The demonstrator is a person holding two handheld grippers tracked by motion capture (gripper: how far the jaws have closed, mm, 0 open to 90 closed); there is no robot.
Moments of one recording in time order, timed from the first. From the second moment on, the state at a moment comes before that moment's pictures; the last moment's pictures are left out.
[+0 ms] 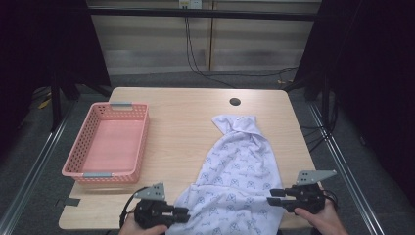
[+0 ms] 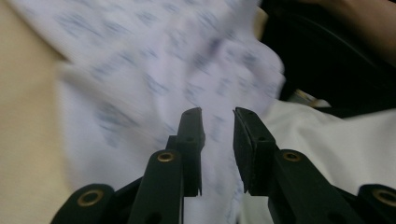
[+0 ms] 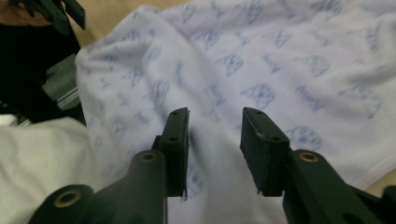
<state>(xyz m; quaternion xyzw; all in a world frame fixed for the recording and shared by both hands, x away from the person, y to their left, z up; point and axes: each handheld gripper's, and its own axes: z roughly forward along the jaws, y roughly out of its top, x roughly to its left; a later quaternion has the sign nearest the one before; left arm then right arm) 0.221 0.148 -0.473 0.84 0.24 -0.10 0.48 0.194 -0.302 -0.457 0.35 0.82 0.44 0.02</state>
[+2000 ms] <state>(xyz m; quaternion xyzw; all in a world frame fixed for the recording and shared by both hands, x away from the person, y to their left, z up) 0.289 0.071 -0.502 0.86 0.27 -0.08 0.43 0.269 -0.249 -0.500 0.35 0.85 0.38 0.00</state>
